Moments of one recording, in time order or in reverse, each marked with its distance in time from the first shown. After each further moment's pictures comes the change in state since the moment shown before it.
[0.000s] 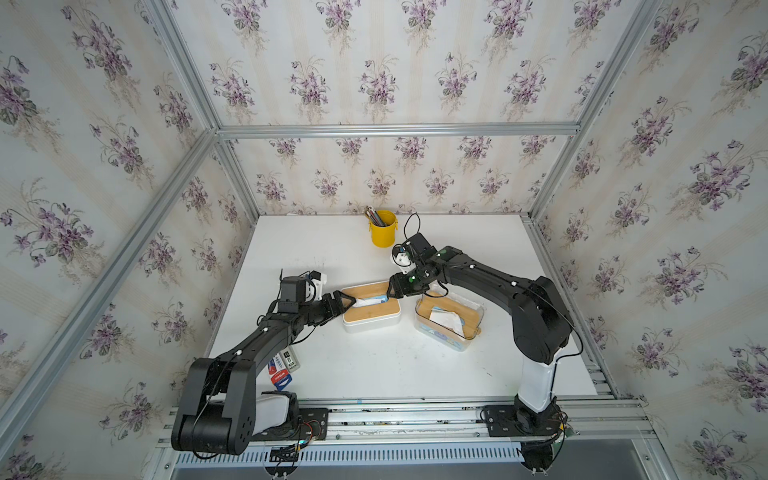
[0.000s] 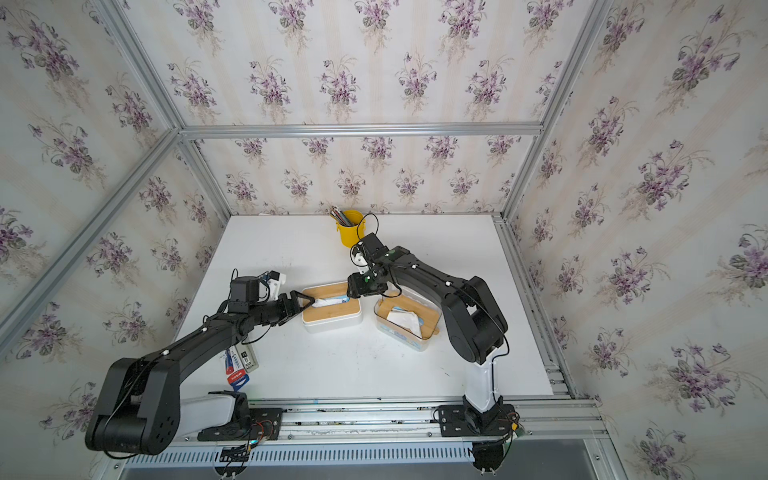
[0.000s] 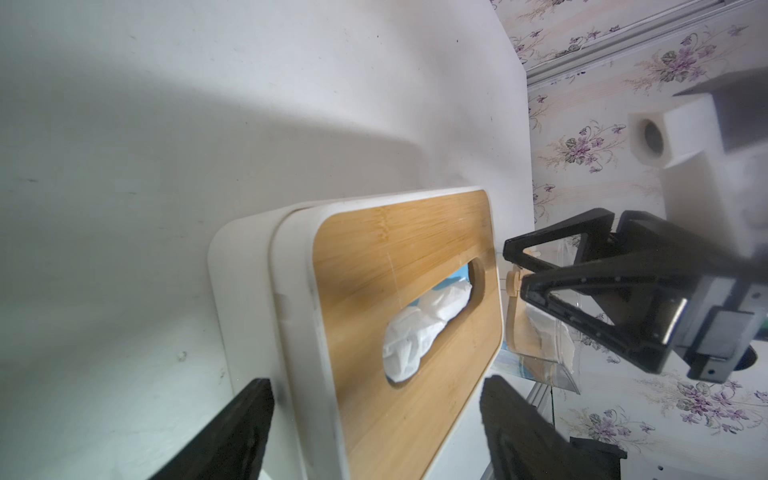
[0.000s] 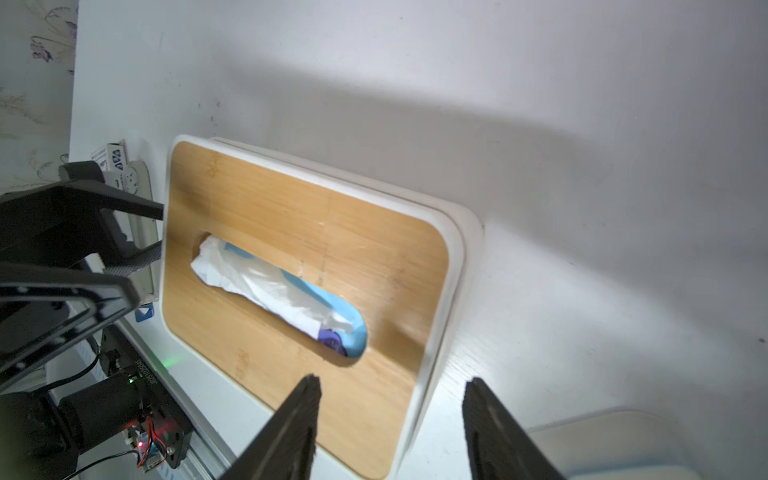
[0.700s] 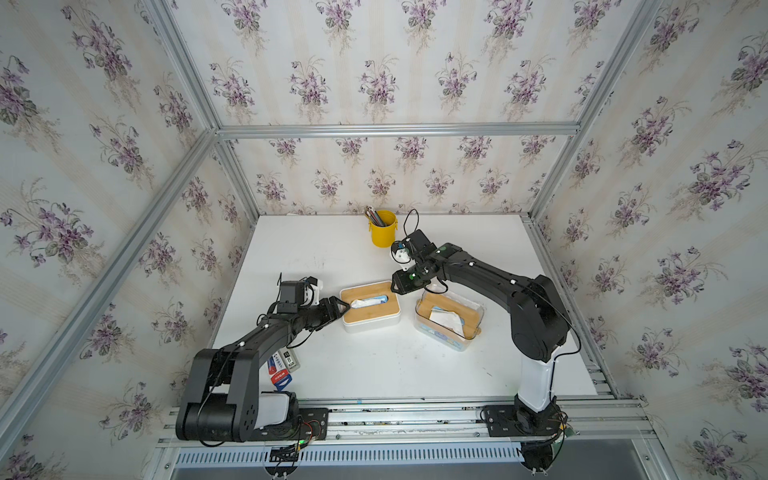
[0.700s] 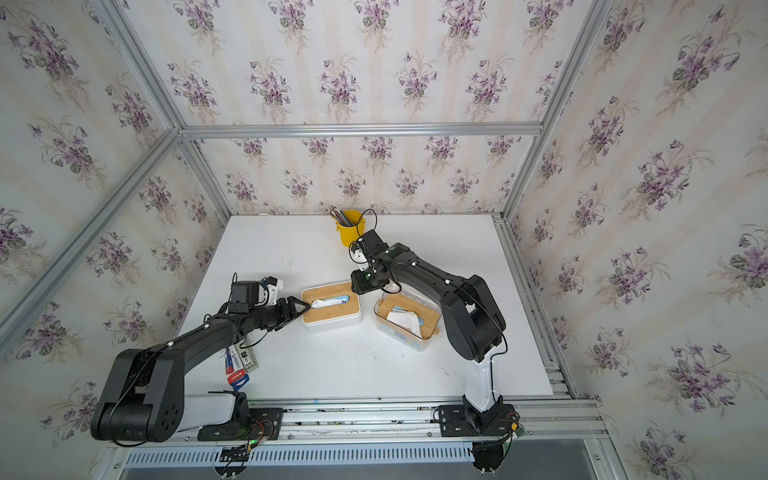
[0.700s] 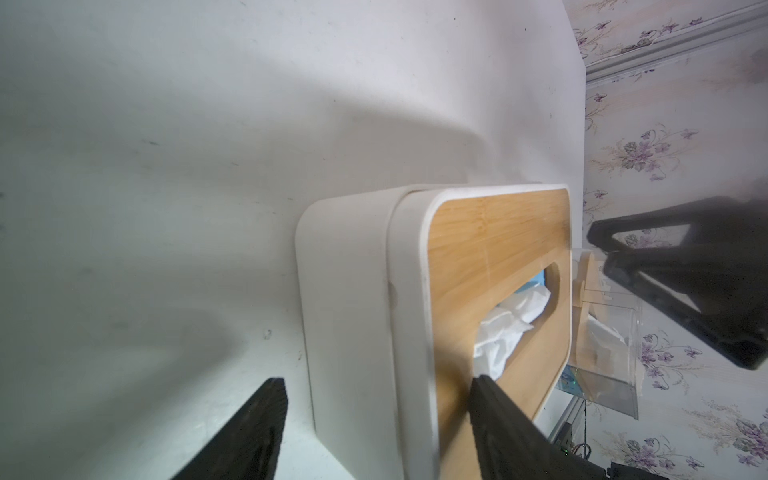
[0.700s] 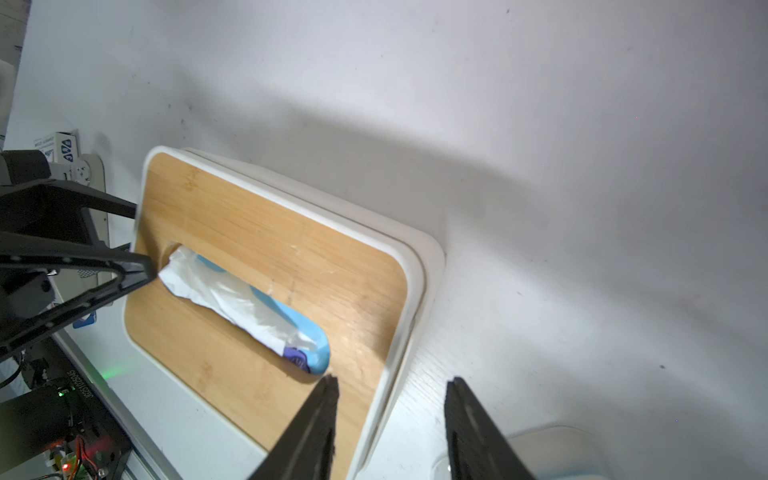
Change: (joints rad) left arm 0.034 0.065 -0.019 -0.023 -0.061 0.050; right arm 0.005 0.000 0.043 -0.008 0.077 -0.119
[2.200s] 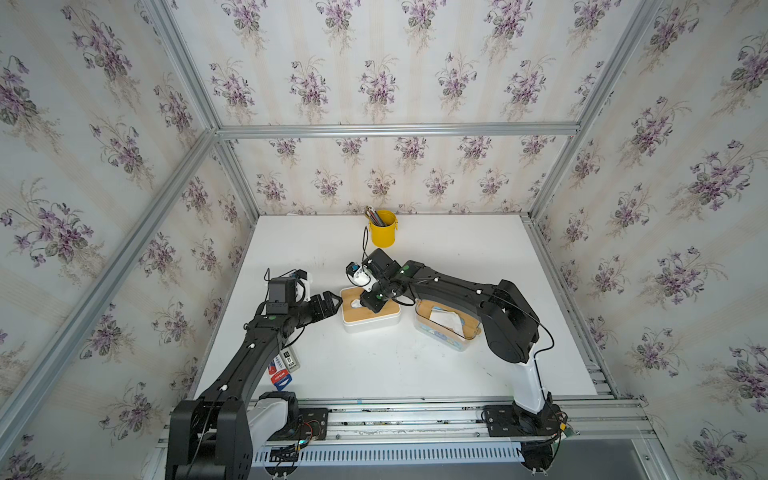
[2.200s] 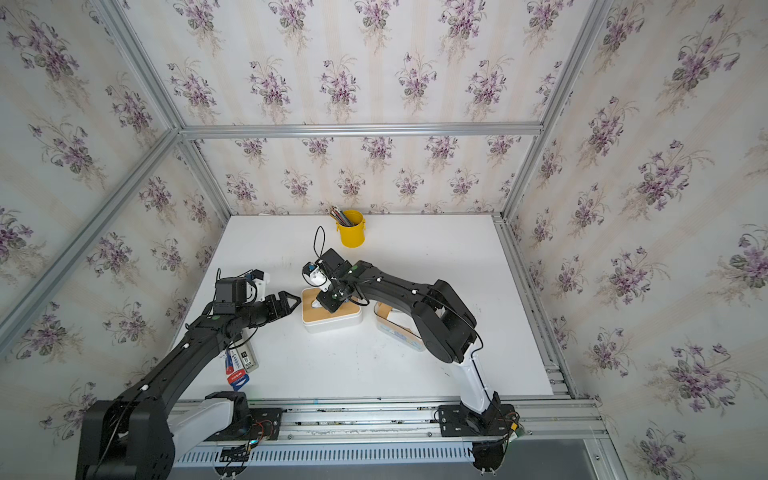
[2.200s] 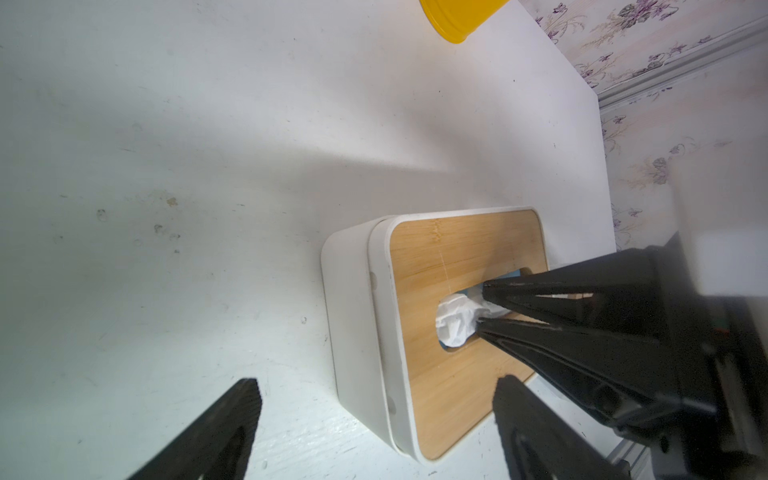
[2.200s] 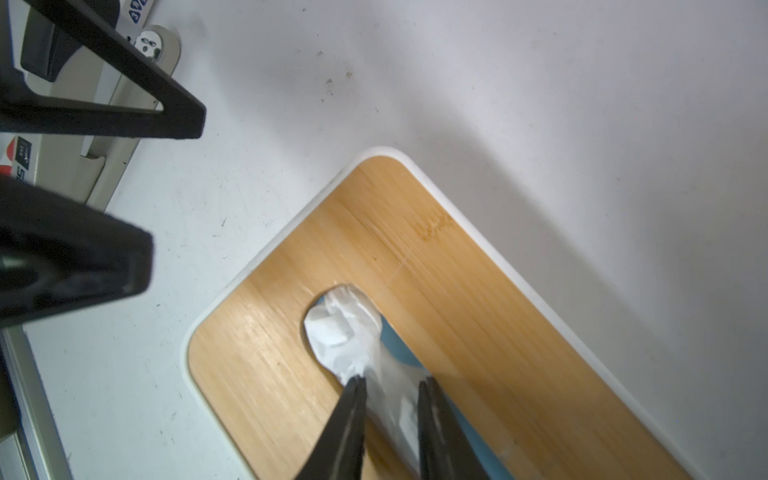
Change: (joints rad) left arm 0.026 -0.244 0.064 -0.236 -0.135 0.085; right arm 0.216 0.161 0.111 0.122 0.058 -0.275
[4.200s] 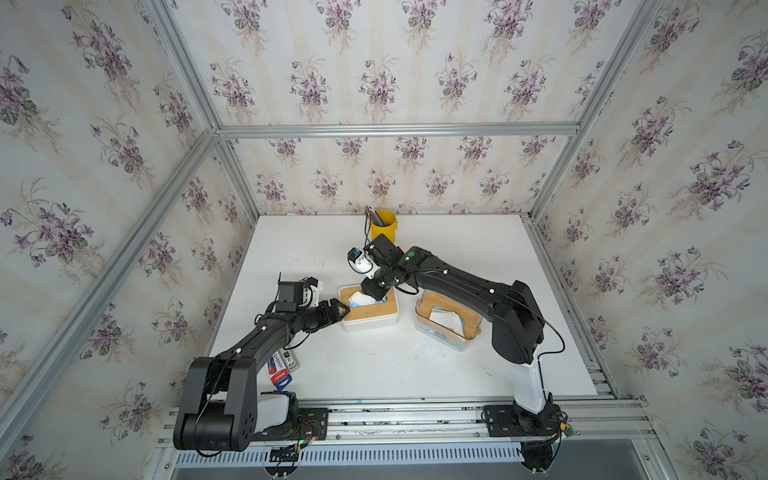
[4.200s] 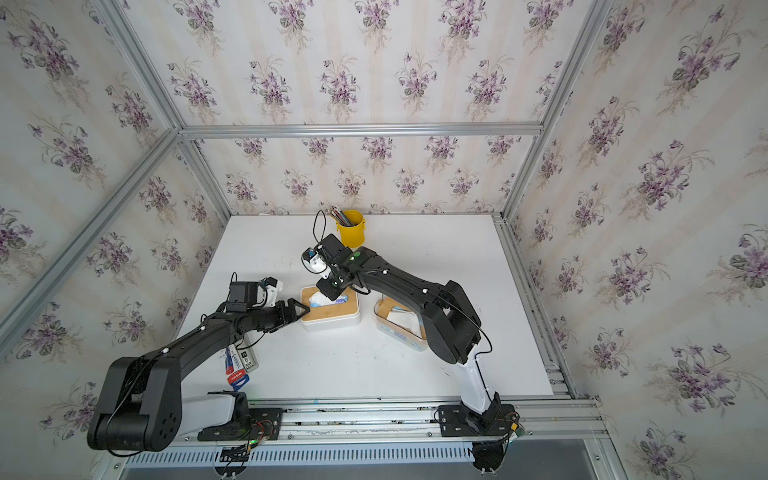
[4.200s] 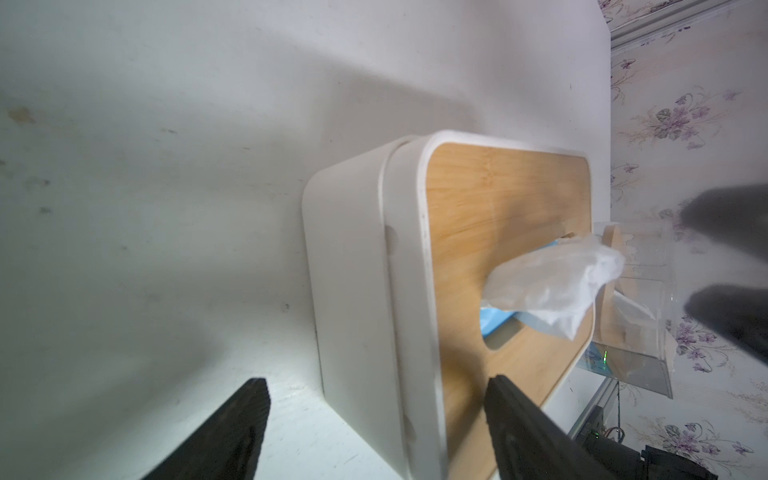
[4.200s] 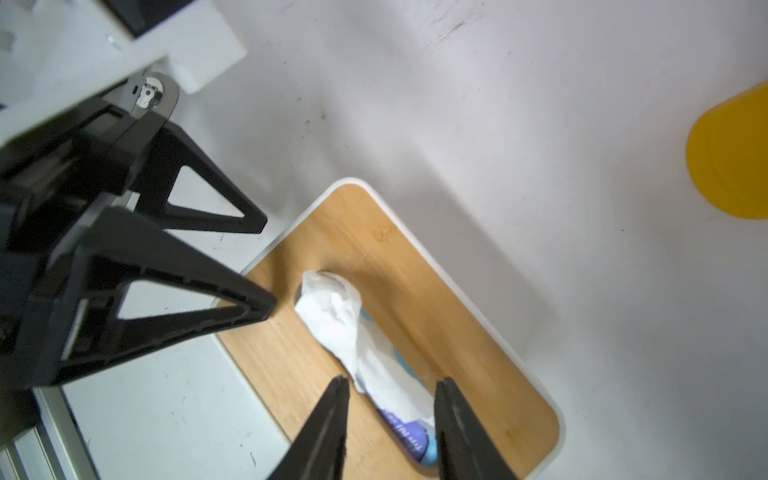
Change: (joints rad) left arm -0.021 0.191 -0.044 0.112 0.110 0.019; right arm 0.001 -0.052 0.105 -0.150 0.060 -0.016
